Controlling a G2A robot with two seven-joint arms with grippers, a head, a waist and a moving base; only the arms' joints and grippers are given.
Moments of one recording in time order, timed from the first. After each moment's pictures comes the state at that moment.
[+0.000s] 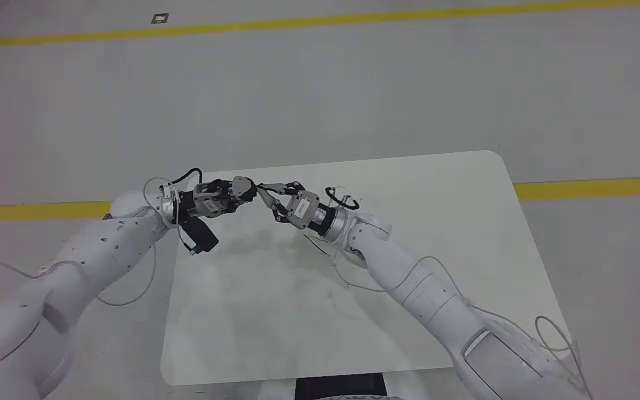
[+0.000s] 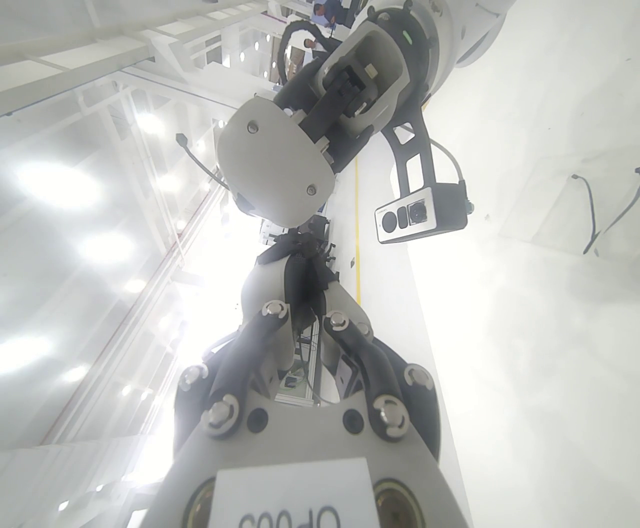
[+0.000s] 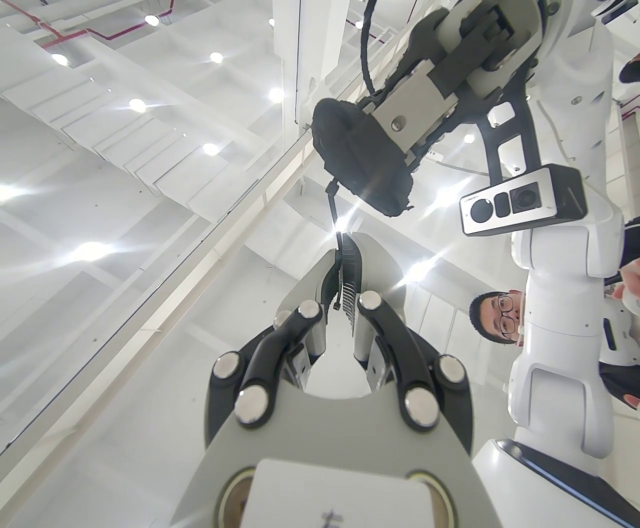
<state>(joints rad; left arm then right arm) 0.53 -0.84 -0.17 -0.83 1.57 0.34 1.39 -0.96 -1.54 0.76 -1.00 1.57 0.34 0.80</state>
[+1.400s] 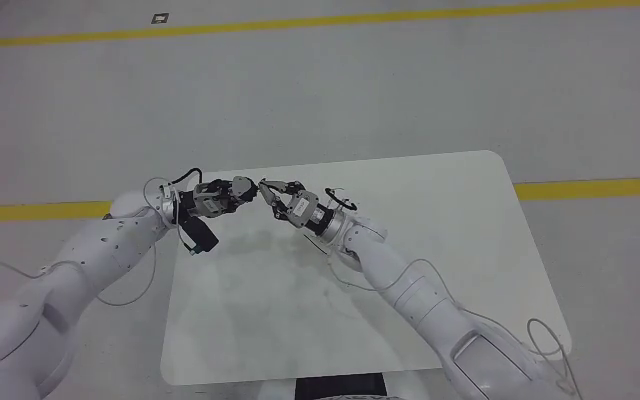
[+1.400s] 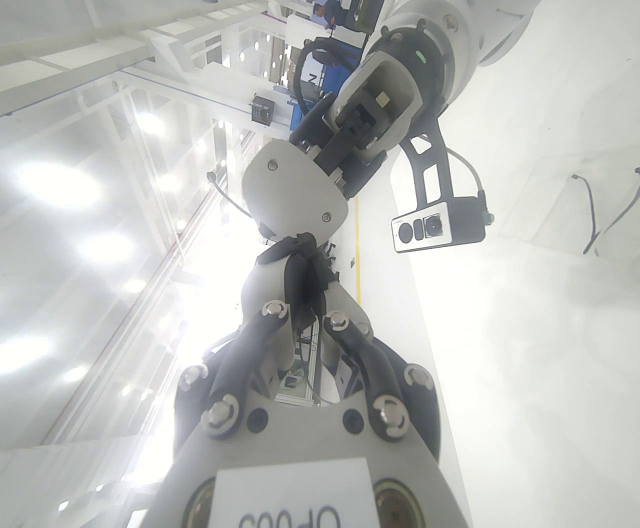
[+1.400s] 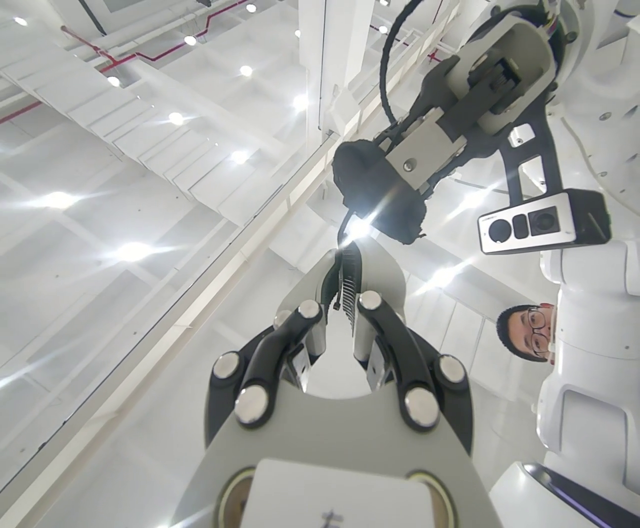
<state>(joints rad) 0.53 -0.84 -0.17 -0.83 1.57 0.34 1.39 -0.98 -1.60 0.82 -0.92 1.57 0.34 0.81</state>
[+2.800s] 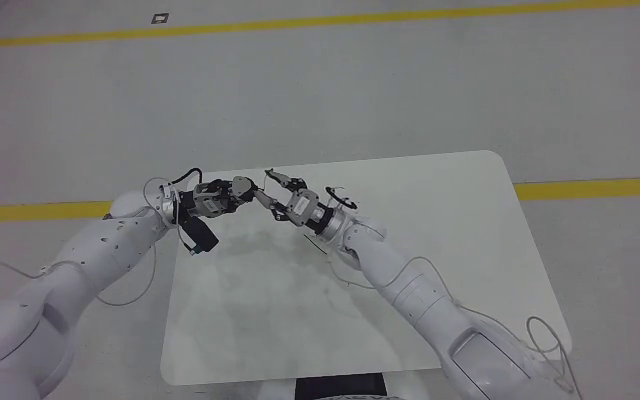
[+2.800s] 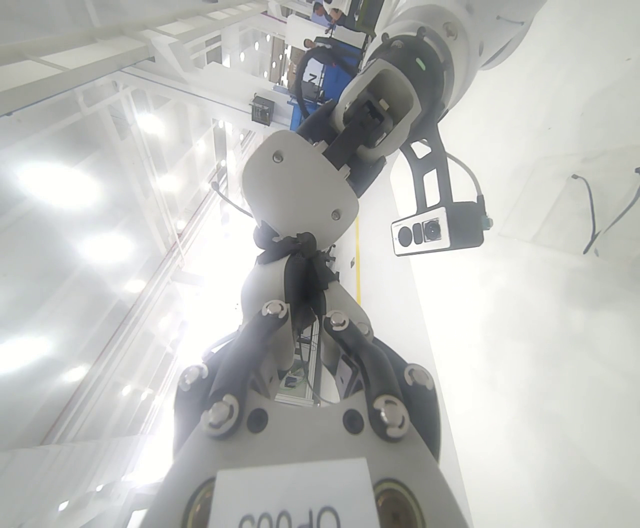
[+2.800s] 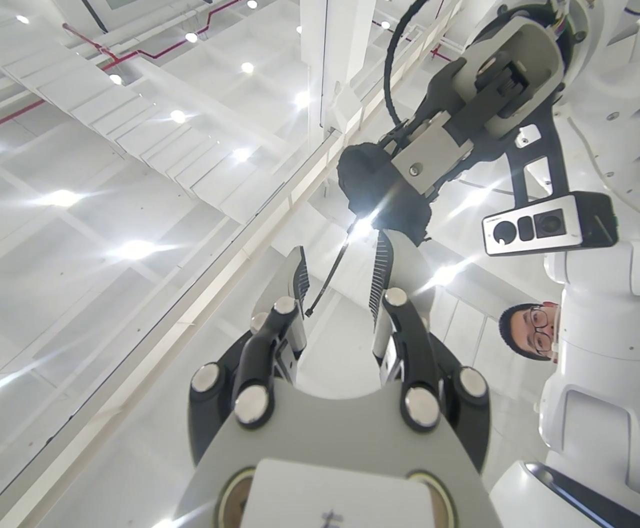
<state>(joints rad) 0.53 -0.84 -0.17 -0.83 1.57 0.34 1.39 -0.96 -1.60 0.81 -0.89 1.57 0.34 0.83</state>
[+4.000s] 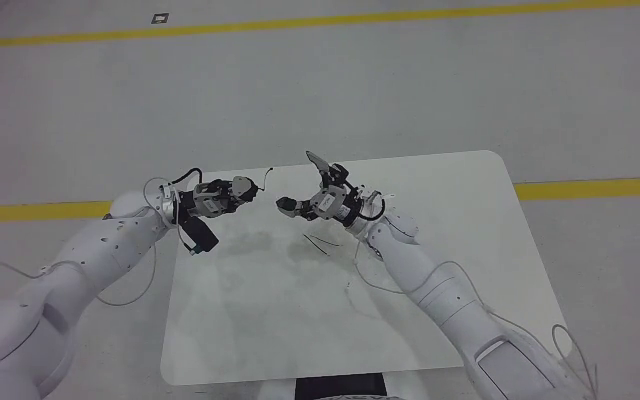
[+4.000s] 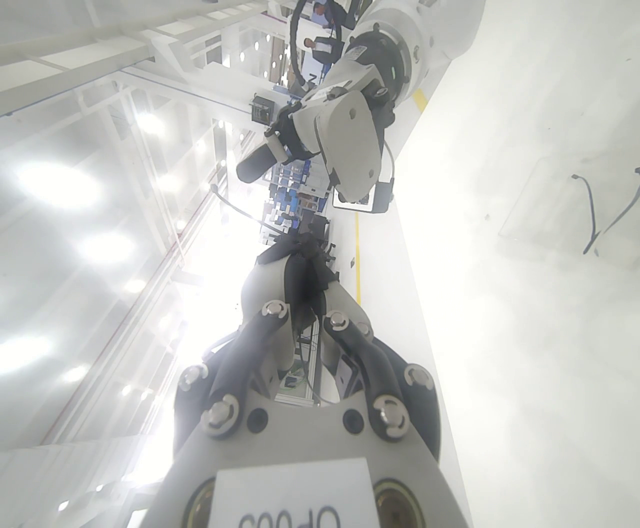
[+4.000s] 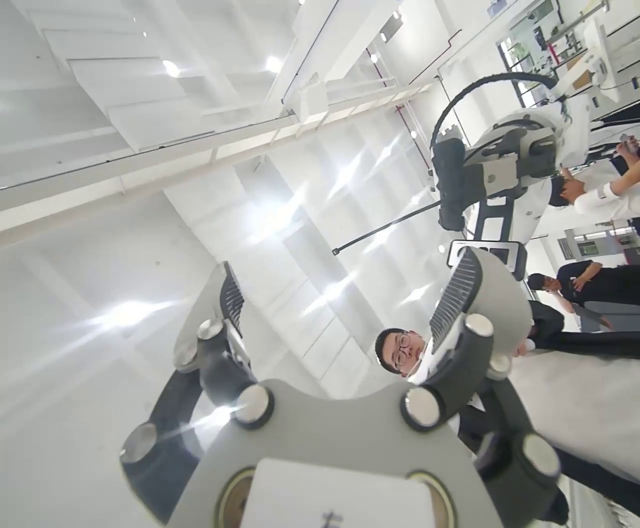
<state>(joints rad) 0.53 -0.84 -0.17 -0.83 1.57 0.34 1.39 -1.02 -1.48 0.93 -1.07 1.15 0.07 0.87</state>
